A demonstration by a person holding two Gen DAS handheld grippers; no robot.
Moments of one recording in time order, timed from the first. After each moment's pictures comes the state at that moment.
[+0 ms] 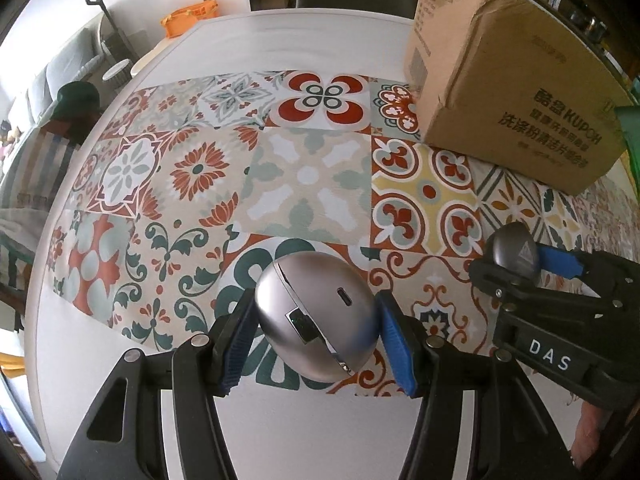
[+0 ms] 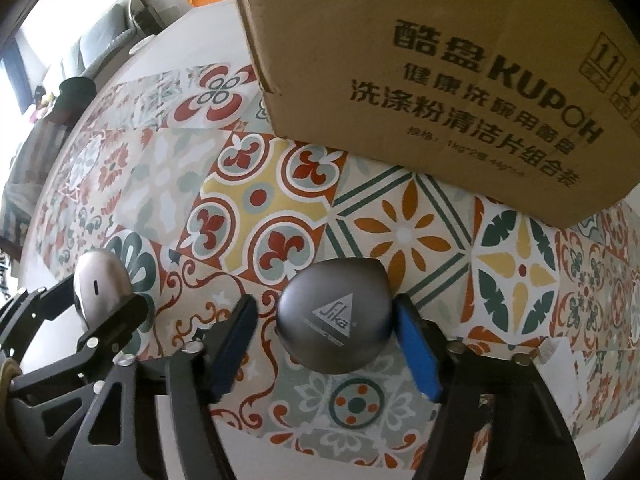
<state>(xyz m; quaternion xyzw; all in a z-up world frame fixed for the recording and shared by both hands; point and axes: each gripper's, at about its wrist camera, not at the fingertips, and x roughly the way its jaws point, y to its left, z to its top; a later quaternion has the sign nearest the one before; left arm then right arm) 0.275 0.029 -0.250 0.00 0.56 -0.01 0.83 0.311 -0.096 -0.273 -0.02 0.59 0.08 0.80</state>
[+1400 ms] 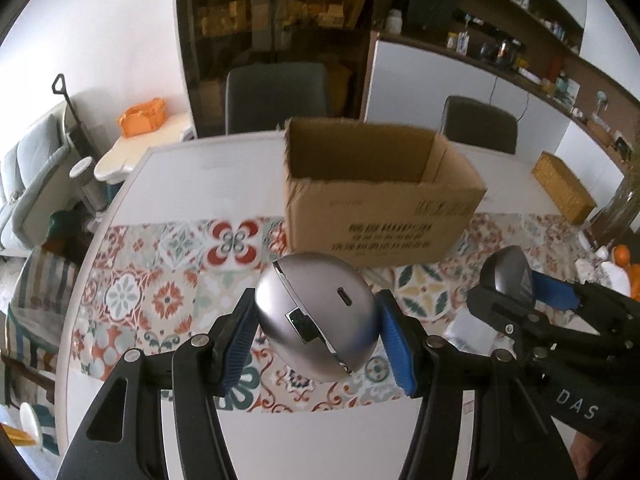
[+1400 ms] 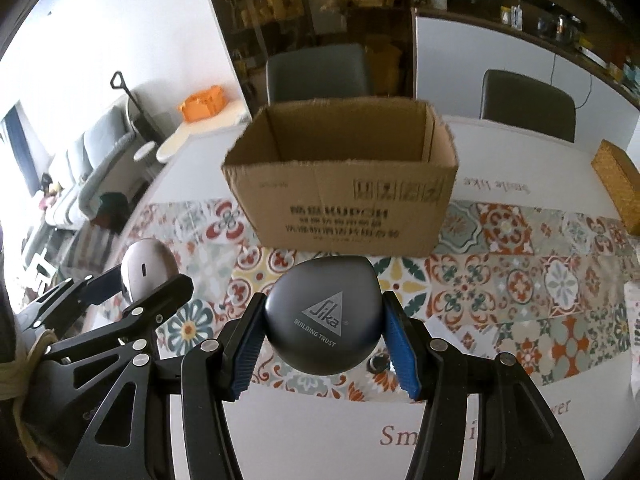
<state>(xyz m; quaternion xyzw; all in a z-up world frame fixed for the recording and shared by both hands) 0.242 -0.048 -0.092 0.02 0.43 -0.12 0.90 0.219 -0.193 -0.112 0.07 0.45 0.05 0.89</state>
